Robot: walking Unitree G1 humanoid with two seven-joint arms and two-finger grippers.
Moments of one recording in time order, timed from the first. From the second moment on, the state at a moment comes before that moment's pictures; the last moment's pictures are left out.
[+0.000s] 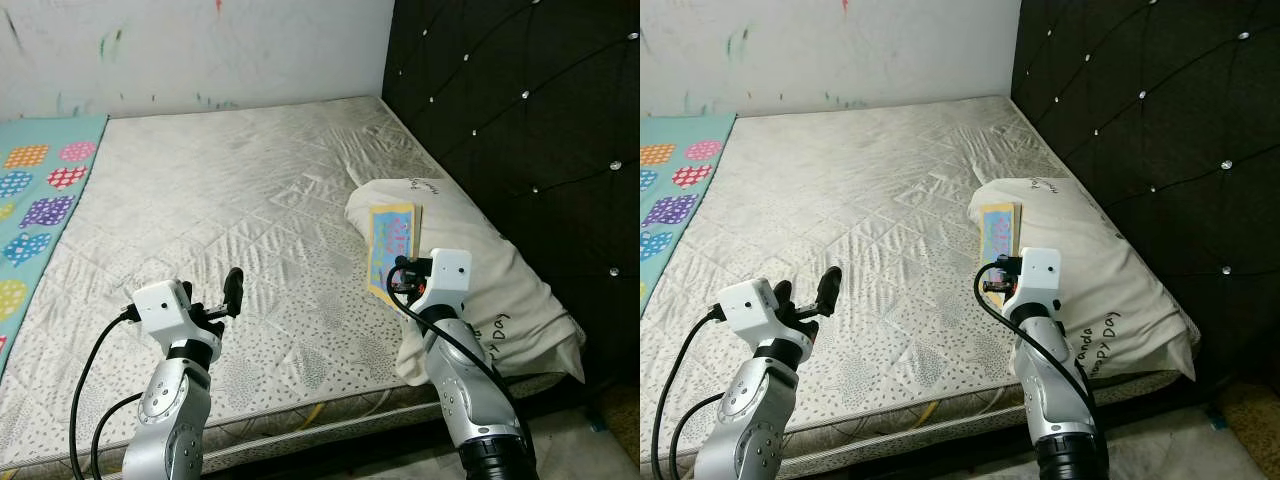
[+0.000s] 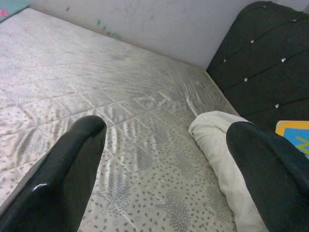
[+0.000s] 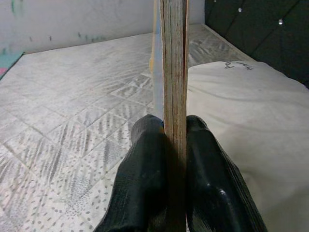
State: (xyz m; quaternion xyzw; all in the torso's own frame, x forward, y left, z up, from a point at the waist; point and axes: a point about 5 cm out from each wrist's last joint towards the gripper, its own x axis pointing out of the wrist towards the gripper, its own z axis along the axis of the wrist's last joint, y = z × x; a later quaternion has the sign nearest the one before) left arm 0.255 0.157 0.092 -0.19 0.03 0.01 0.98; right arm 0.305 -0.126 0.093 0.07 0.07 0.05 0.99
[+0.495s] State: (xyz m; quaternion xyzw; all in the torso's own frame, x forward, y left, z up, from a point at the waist) left arm 0.256 0.157 0.093 -0.19 0.03 0.01 0.98; right arm 0.303 -0.123 0.091 0.07 0.07 0.06 0.99
